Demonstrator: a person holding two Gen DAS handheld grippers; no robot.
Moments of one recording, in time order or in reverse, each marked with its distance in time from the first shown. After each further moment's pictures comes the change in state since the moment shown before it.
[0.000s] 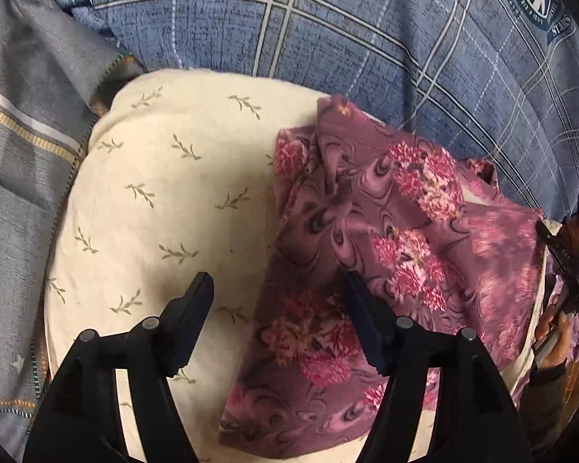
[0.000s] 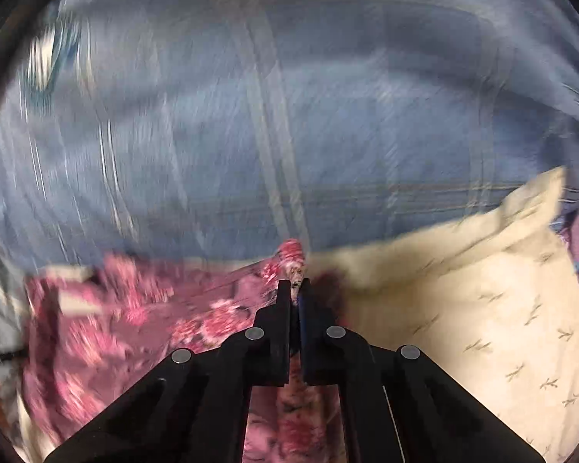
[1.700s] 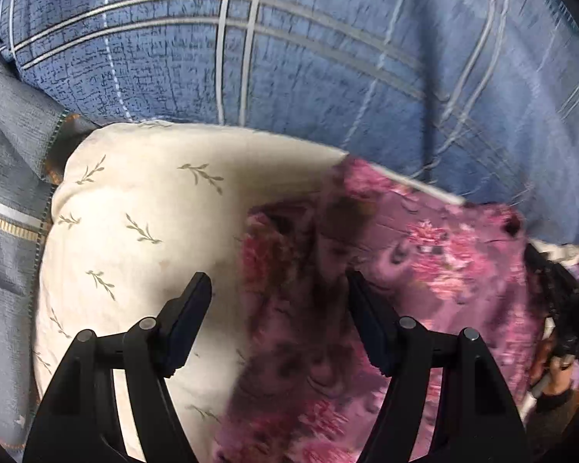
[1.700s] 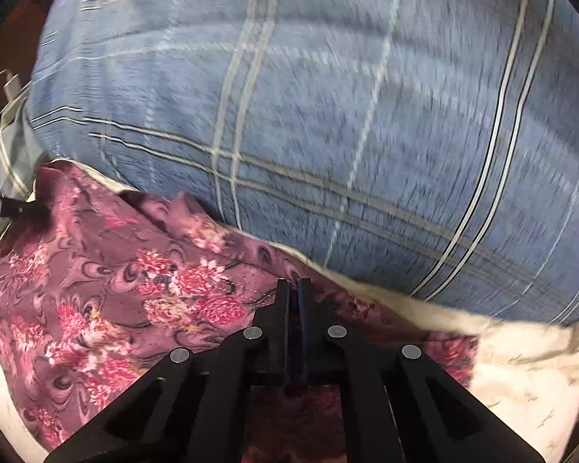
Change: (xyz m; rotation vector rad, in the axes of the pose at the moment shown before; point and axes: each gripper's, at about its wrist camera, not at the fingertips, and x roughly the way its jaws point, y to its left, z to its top) left arm 0.069 0.006 0.050 0.016 -0.006 0.094; right arm 0.101 0.124 -0.013 -0.488 0.102 0.073
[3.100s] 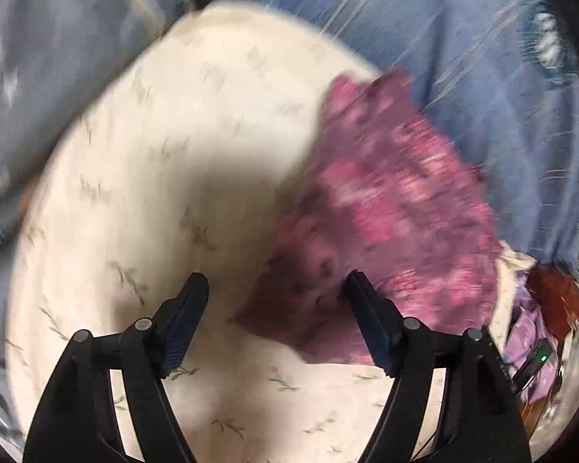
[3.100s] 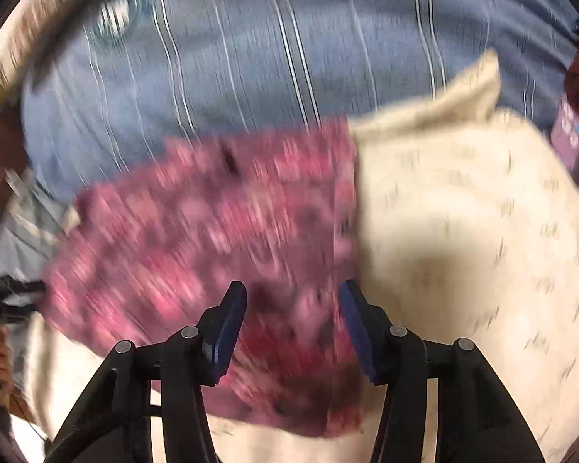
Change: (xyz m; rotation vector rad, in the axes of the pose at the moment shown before) left arm -0.062 0.050 -0.155 -0.298 0.002 -0.179; right arm -0.150 -0.046 -0.169 0.424 0.008 -0.003
